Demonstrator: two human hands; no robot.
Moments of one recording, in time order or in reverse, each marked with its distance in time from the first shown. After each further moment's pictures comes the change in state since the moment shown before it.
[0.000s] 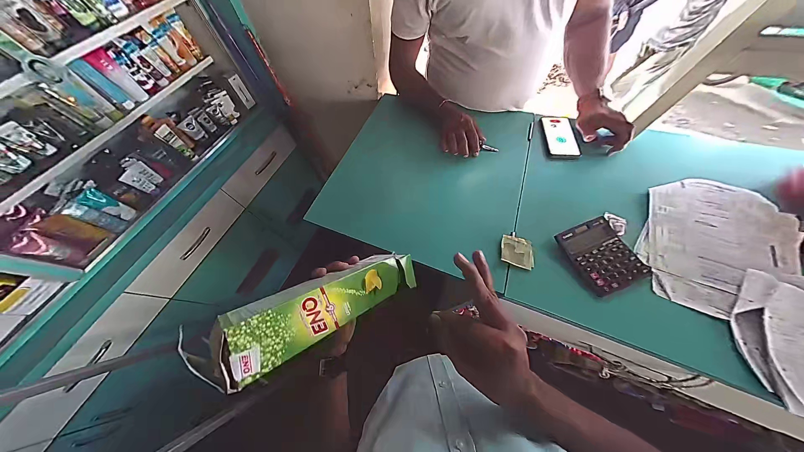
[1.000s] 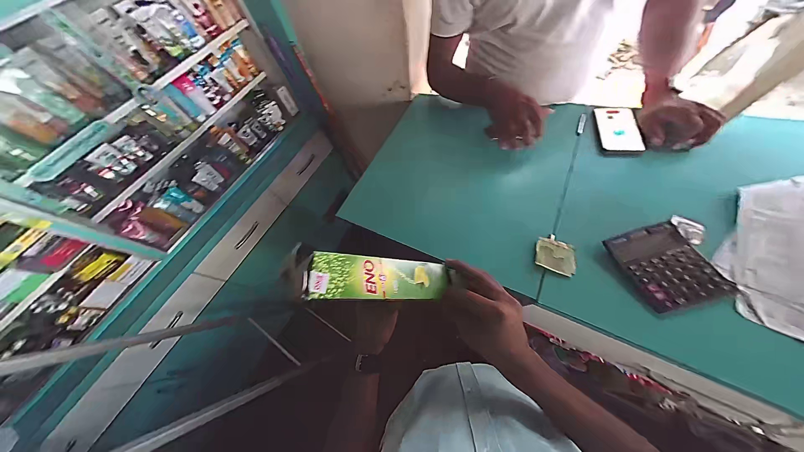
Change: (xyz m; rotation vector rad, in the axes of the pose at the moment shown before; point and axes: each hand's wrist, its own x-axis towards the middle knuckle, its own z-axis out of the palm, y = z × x) left_hand -0.042 -0.014 0.010 0.442 0.284 -0.262; right_hand -0.004 0.038 0.021 -0.018 -0.005 0.062
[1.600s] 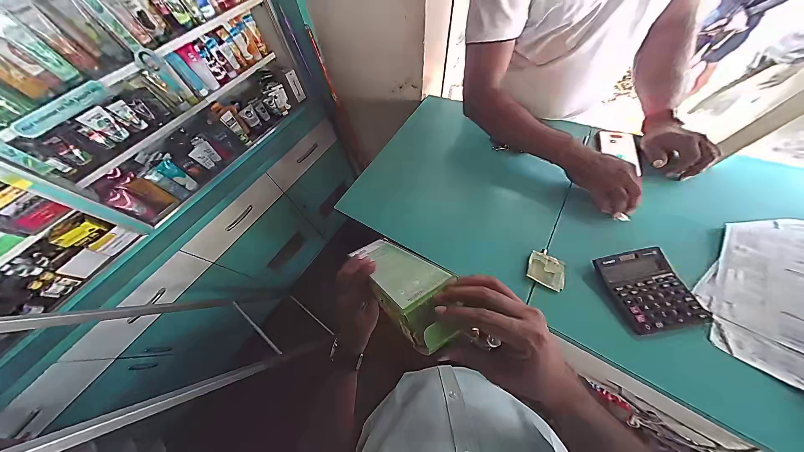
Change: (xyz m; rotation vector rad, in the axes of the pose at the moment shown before) left_hand 0.020 -0.002 -0.020 1.015 0.046 0.724; right_hand 0.034 -0.026 -0.055 0.324 -0.257 -0.255
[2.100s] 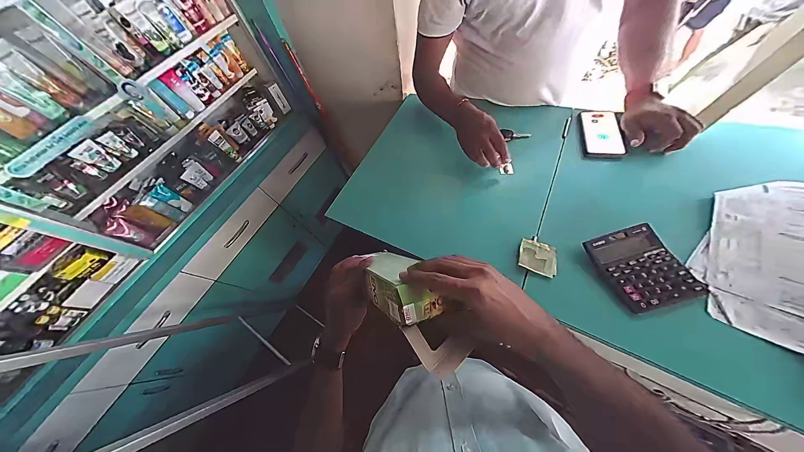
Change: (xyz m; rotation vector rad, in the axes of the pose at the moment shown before) left_hand 0.031 -0.001 -0.015 0.126 -0.281 0.010; right_hand 0.023 0.026 -0.011 -0.273 -0.269 0.041
